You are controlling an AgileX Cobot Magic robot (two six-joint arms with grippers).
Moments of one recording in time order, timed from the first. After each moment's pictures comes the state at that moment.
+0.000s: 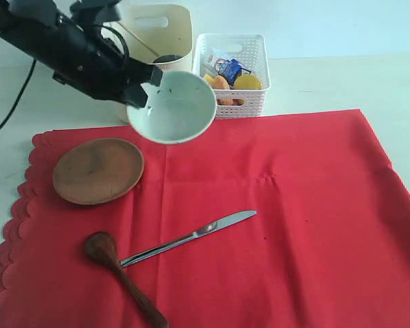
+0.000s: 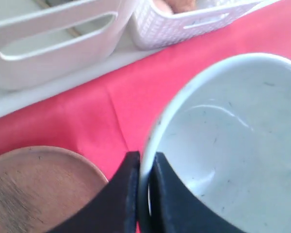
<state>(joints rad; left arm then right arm) -0.41 1.80 -1.31 -0.45 0.63 0.28 0.11 0.01 0.00 0.18 0.25 -0.17</state>
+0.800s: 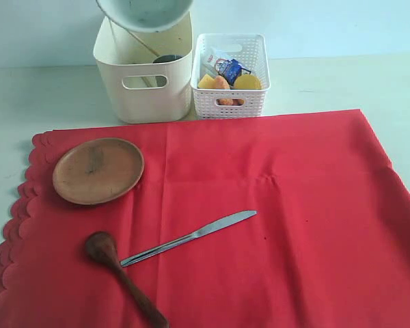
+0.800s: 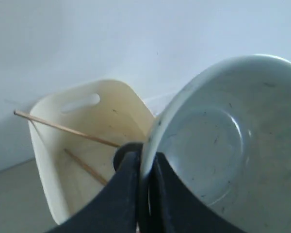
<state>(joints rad) -0.41 1.58 -1.30 -0.31 0.24 0.31 0.11 0.01 0.00 0.18 0.25 -0.17</state>
